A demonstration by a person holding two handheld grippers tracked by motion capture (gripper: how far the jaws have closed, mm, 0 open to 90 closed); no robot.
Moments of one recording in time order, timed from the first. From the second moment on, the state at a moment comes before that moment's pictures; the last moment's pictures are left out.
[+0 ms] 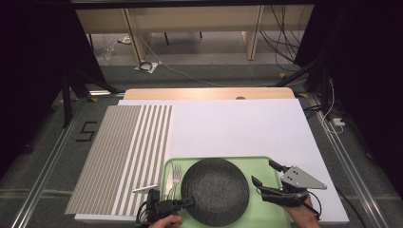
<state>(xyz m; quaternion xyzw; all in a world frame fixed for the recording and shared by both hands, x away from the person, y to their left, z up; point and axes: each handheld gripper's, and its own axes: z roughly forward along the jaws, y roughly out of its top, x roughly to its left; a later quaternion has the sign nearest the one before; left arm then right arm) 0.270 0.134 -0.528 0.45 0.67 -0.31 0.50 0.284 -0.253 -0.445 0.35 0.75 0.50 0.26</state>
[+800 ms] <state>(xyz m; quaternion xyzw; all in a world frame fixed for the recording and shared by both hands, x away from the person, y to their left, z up) 0.273 0.124 -0.531 0.47 0.67 -0.32 0.48 0.283 -0.253 -0.445 0.35 0.75 0.50 0.27</state>
